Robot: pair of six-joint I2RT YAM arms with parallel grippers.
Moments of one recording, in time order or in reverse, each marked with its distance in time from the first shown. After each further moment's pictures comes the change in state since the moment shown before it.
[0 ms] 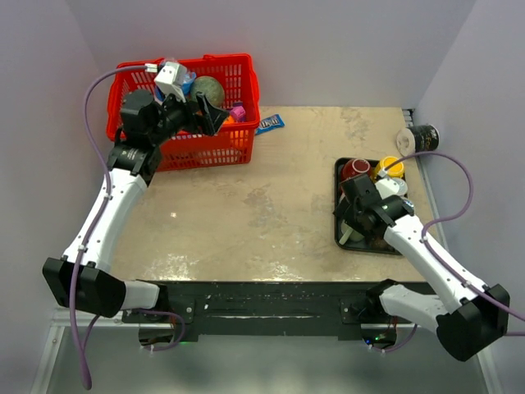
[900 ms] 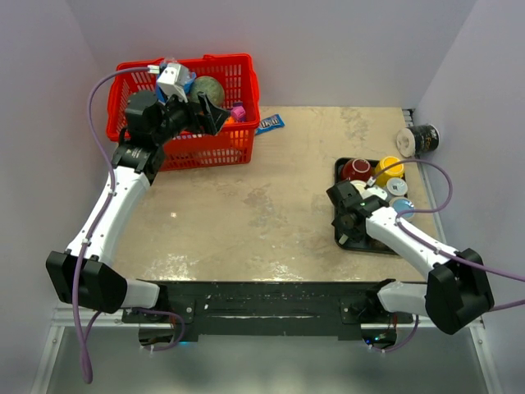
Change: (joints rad) left arm 0.000 0.027 -0.024 0.052 0.002 -0.033; right arm 0.005 0.187 -0.121 0.140 0.041 0.060
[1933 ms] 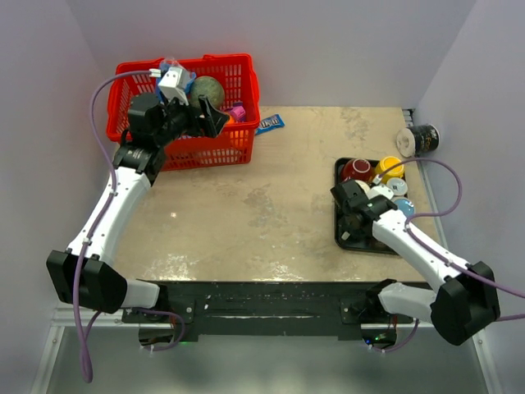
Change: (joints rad) left arm 0.000 0.000 -0.016 -0.027 -0.033 0.009; right arm 0.006 -0.053 0.011 -0.056 0.035 0.023
